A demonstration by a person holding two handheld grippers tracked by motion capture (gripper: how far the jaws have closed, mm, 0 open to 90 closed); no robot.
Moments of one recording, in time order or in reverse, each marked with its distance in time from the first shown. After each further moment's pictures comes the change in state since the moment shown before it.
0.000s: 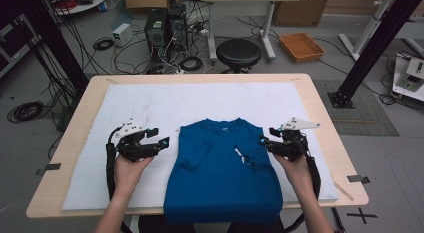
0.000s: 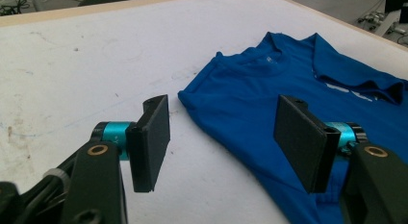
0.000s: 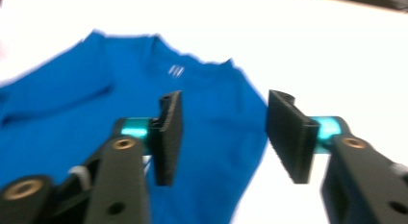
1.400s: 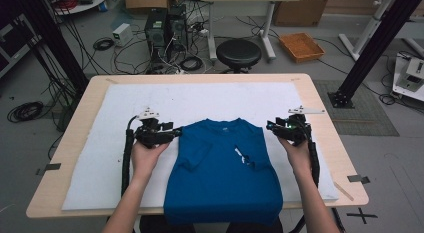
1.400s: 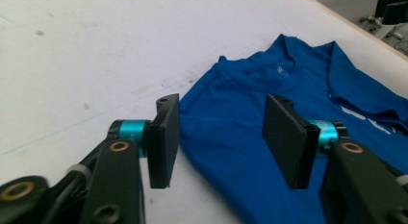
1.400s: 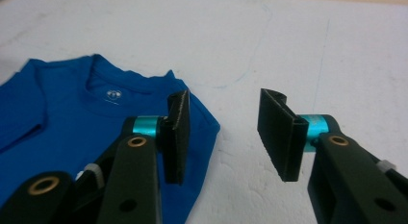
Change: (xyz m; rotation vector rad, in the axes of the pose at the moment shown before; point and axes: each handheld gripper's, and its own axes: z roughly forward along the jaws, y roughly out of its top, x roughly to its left) left arm 0.007 0.021 0.066 0.125 -0.003 -0.132; right arm -0.048 0.005 0.037 0.035 -0.055 0.131
